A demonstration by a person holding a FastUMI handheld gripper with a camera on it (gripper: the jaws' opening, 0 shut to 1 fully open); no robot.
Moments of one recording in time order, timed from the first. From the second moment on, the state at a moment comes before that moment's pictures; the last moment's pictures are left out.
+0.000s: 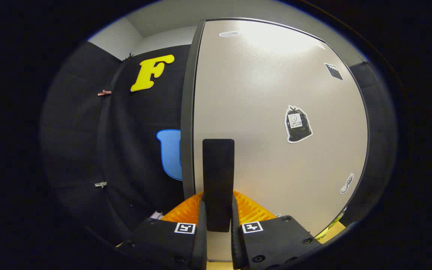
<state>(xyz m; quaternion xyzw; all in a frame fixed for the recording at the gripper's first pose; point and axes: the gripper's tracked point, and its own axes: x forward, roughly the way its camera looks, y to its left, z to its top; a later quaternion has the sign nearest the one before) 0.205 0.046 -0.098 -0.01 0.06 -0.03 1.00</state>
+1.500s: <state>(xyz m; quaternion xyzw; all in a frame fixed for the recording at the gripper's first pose) 0.052 0.012 -0.068 0.00 0.08 0.14 0.99</state>
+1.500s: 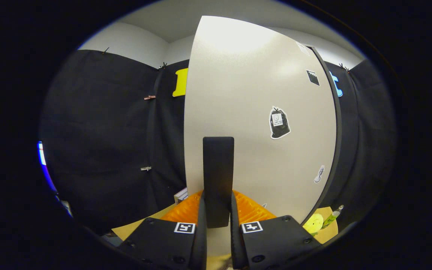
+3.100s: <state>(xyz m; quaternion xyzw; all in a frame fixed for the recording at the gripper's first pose) -0.078 -0.212 -0.063 0.00 0.09 0.01 1.00</state>
